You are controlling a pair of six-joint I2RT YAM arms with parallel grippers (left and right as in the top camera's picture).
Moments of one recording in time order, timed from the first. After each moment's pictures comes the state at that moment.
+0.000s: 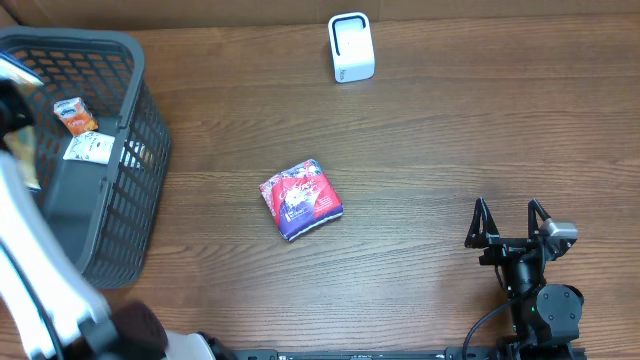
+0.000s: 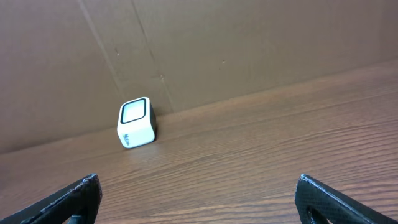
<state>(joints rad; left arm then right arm) 0.60 1.63 1.94 -0.98 -0.12 0.12 0.08 0.01 0.02 -0.03 0.02 0.29</state>
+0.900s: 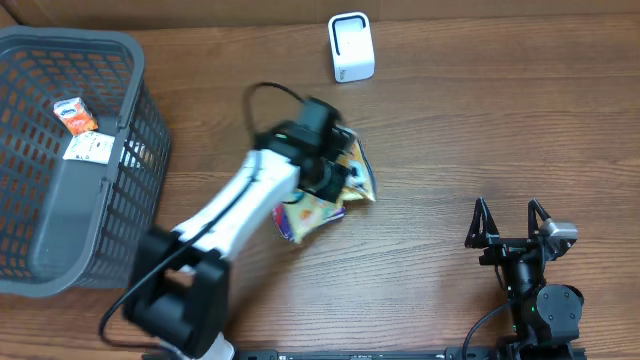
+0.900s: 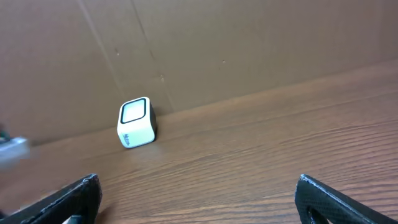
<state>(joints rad) -0.51 1.79 1.28 -0.75 0.18 -0.04 0.08 0.01 0.02 -0.03 0.02 0.29</state>
